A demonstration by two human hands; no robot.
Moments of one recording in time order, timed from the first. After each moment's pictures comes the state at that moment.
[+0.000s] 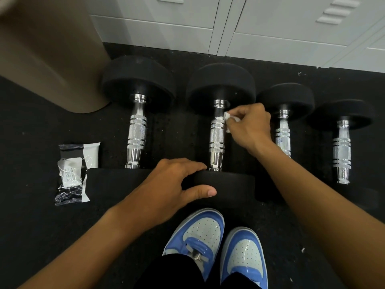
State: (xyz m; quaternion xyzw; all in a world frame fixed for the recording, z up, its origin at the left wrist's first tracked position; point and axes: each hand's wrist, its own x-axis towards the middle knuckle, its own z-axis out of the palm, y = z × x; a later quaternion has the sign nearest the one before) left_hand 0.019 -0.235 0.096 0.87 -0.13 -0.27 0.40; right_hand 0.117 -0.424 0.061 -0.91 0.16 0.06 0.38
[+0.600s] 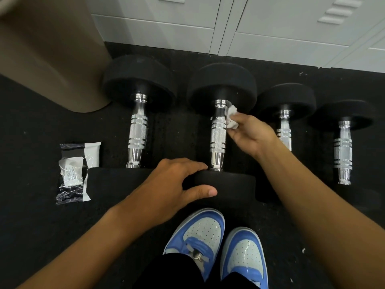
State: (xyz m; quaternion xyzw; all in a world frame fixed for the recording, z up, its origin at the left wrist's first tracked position) left_hand 0.018 -0.233 0.093 0.87 -0.11 -0.29 0.39; right_hand 0.130 -0.430 0.033 -0.38 0.37 0.20 0.82
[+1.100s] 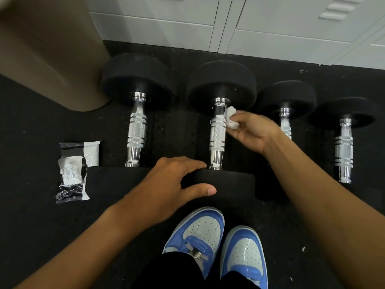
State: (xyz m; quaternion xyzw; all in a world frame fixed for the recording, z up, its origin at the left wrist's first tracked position) left_hand 0.018 -0.233 0.092 0.87 -0.10 -0.30 0.39; right_hand 0.134 -0.440 0.034 -0.48 0.33 0.26 0.77
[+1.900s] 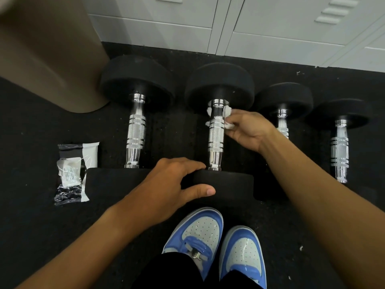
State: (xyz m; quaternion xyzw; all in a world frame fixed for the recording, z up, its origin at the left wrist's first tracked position) left_hand 0.018 -0.232 0.093 0.86 -0.10 -0.30 0.39; right_hand 0.136 -0.436 0.036 -0.52 0.32 0.26 0.75
